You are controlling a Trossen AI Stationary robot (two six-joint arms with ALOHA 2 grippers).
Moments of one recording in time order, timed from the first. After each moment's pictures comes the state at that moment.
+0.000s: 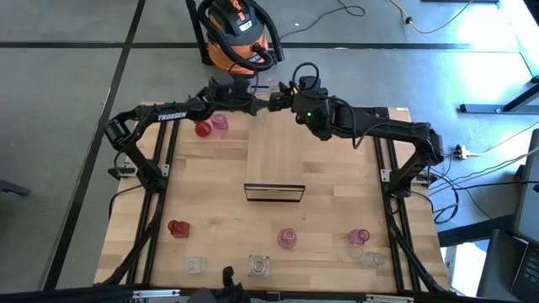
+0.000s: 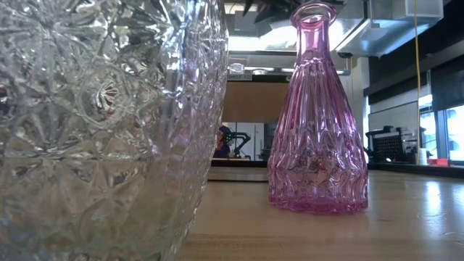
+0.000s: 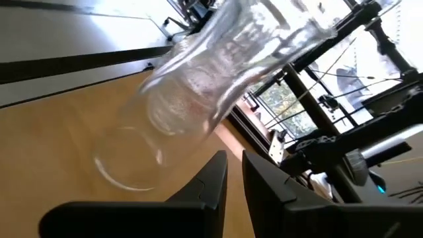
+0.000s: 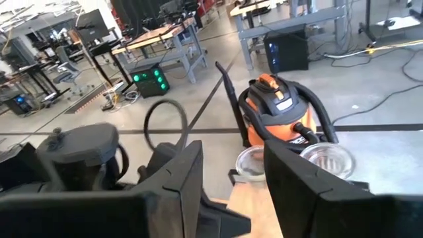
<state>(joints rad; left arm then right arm) 0.70 1.64 1.03 0.34 0.42 -0.62 -0.14 1.68 1.74 -0.39 0.89 0.65</state>
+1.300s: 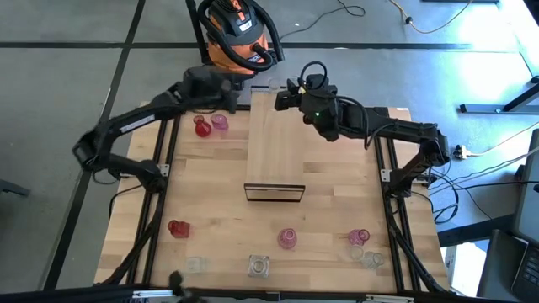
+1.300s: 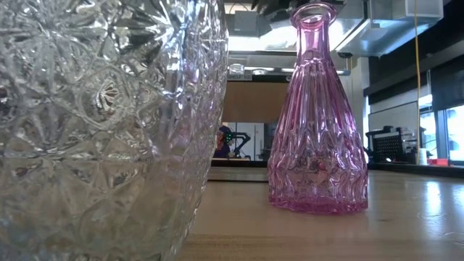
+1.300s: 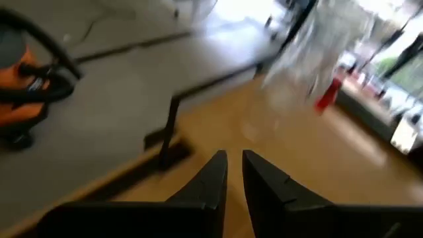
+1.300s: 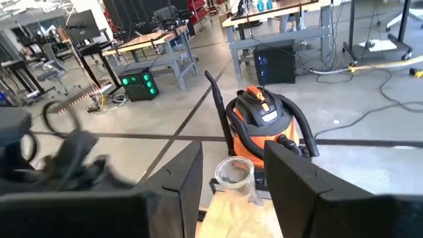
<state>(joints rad) 0.77 1.27 1.03 -0.30 0.09 -0.27 -0.12 1.63 1.74 -0.42 0.95 0.57</state>
